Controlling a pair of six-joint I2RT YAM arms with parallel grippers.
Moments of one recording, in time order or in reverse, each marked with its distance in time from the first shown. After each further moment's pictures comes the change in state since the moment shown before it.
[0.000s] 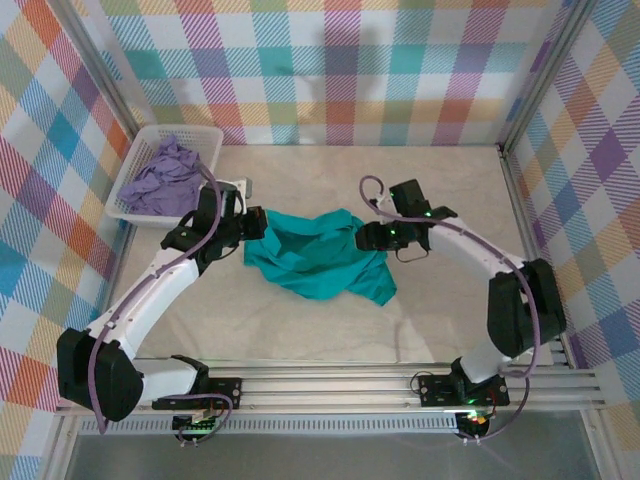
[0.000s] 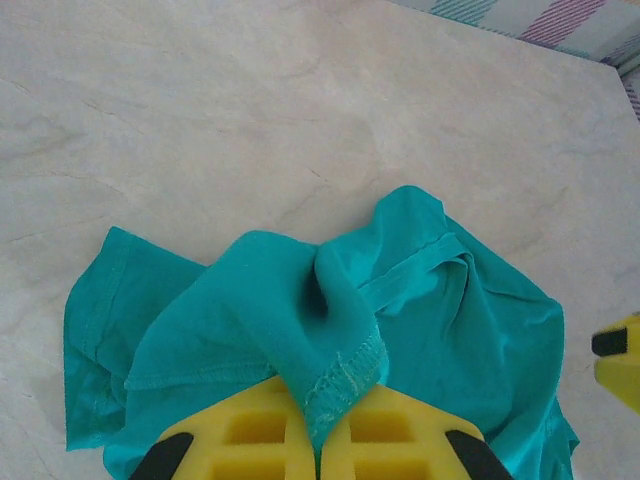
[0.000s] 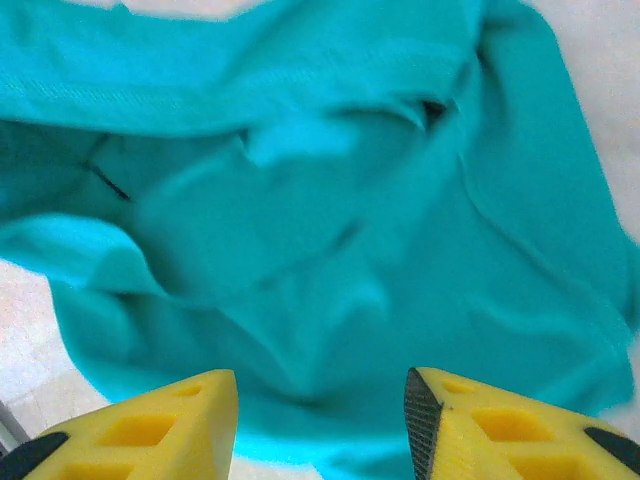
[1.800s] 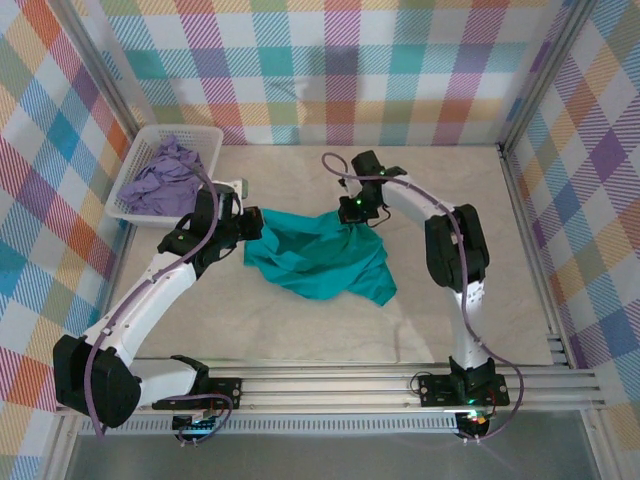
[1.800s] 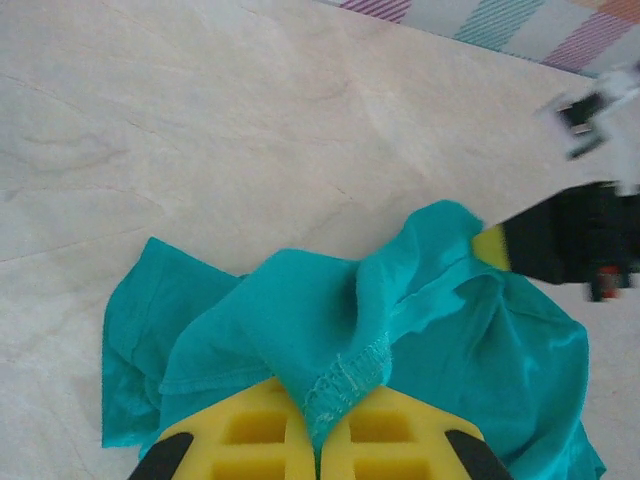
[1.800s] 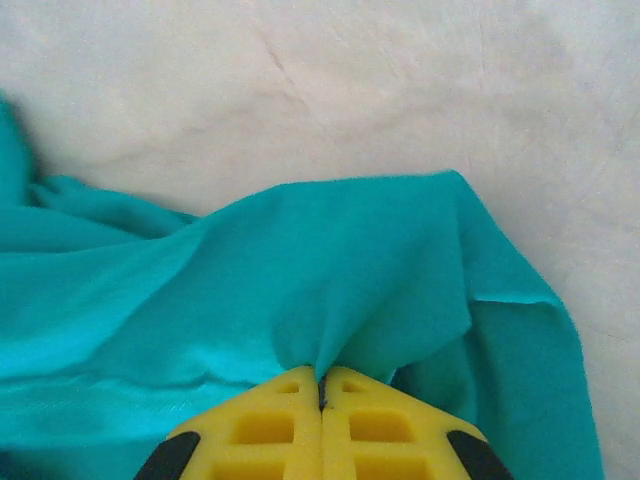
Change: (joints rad) left arm 0.008 -0.039 -0.012 -0.004 -0.078 -0.008; right arm 0.014 0.458 0.563 -0.212 0.061 -0.080
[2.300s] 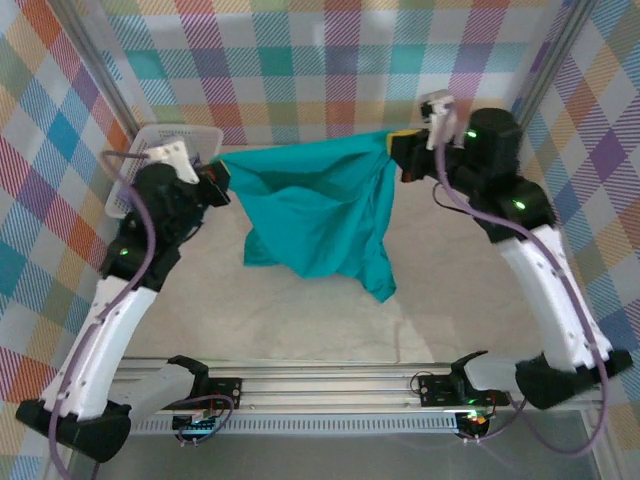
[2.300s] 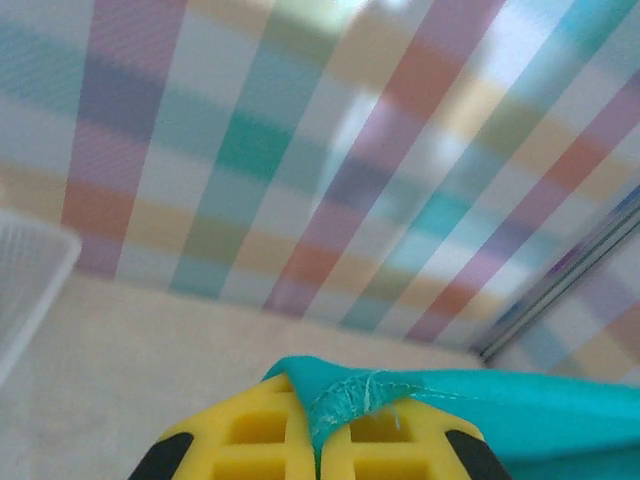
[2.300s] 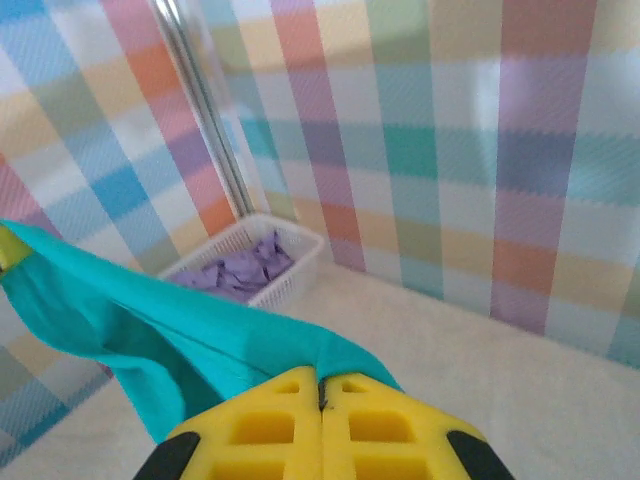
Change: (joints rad) left arm 0.018 -0.232 0.383 -0.029 -0.111 -0.034; right arm -0.021 -0.908 -0.013 0.077 0.051 -0.029
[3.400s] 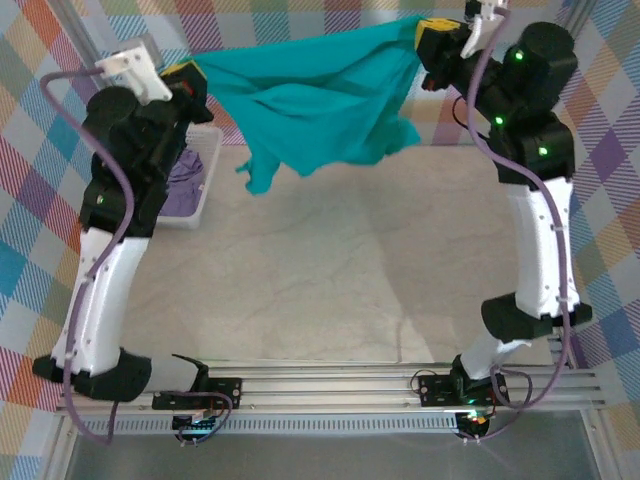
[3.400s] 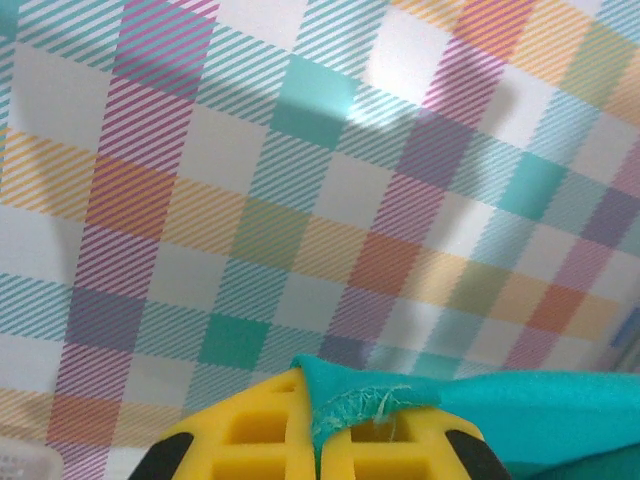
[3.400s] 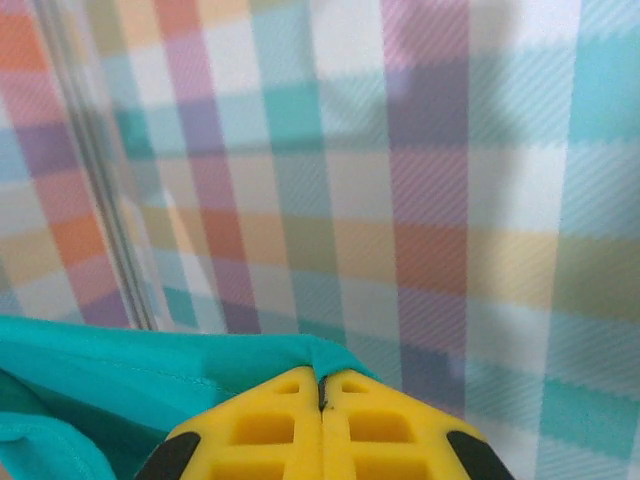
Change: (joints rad) left arm 0.008 0.322 0.470 0.064 -0.054 0.139; right arm -0.121 0.436 0.677 0.031 -0.004 -0.050
